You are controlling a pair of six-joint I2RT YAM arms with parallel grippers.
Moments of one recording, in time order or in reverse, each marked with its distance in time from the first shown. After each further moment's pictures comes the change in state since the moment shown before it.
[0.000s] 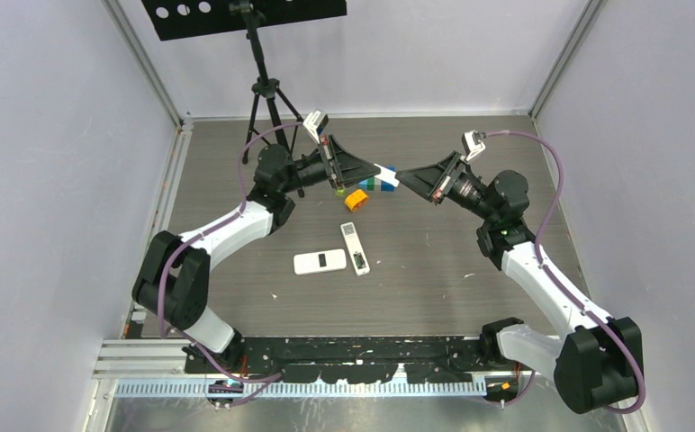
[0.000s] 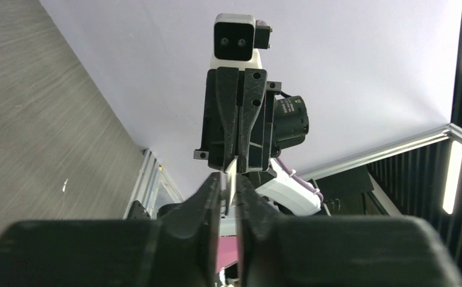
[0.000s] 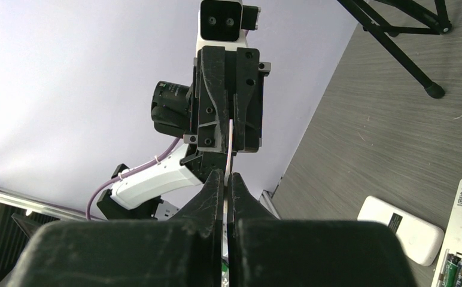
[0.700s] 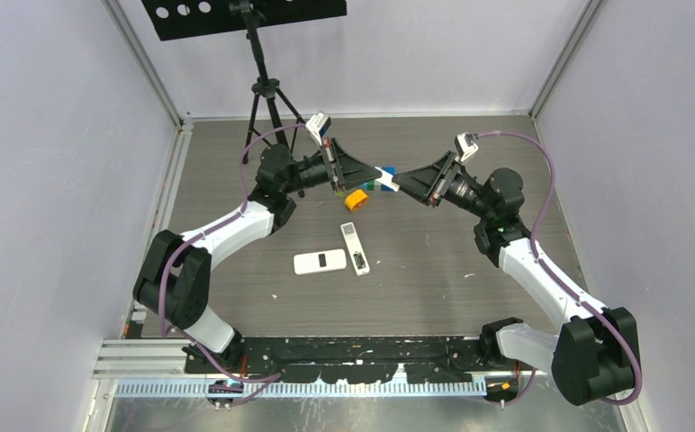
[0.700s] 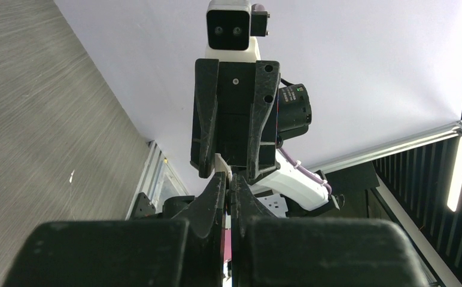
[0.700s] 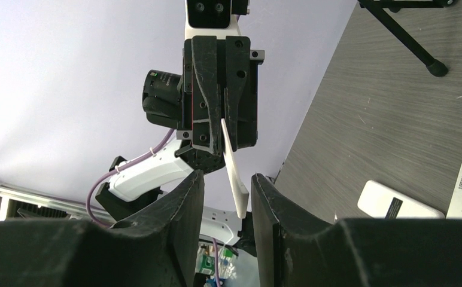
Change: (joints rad) left arm 0.002 0.010 0.000 -0.030 0.015 0.029; right arm -0.002 0.051 0.000 0.014 -0.059 0.014
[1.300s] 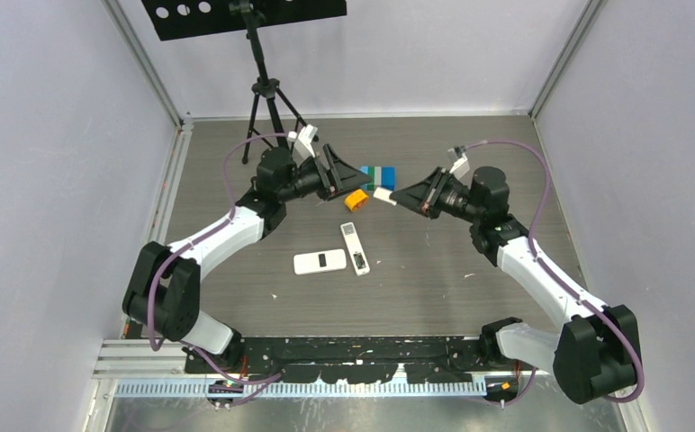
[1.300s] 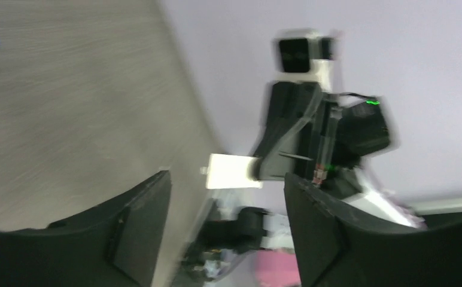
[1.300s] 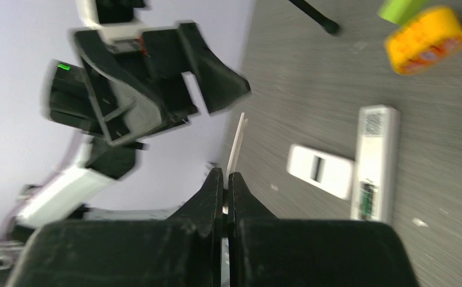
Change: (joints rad) left arm 0.033 -0.072 -0.053 -0.322 -0.156 0.316; right arm 0.029 0.002 0.011 -0.322 0.090 -0.211
